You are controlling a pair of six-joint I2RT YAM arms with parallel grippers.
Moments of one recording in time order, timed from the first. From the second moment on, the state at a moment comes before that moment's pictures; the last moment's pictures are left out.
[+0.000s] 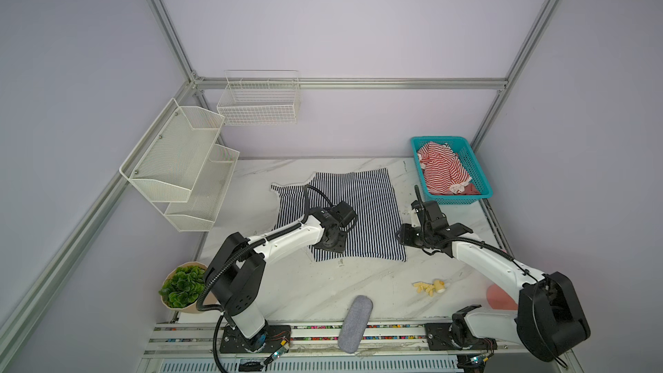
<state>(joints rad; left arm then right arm) -0.78 1.66 1.20 -0.86 -0.16 -0.60 0.40 1.27 0.76 -0.45 -0.15 0.53</state>
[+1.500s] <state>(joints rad) -0.65 1.42 0.77 -0.56 -0.11 -0.97 0.45 1.34 0.63 -0.49 -0.08 0.61</state>
